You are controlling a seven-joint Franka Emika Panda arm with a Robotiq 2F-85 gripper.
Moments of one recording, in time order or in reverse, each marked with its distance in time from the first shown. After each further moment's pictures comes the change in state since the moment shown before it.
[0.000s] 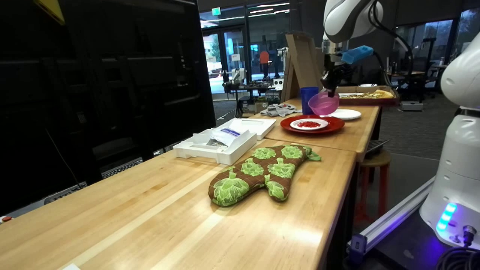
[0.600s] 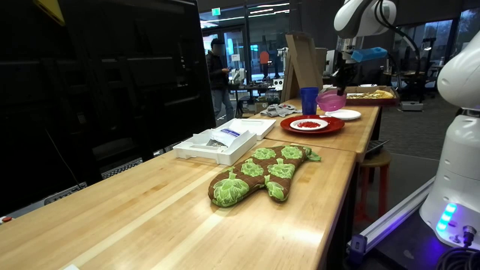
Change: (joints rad) arm -0.055 0.002 -0.087 0.010 0.131 0.016 -0.051
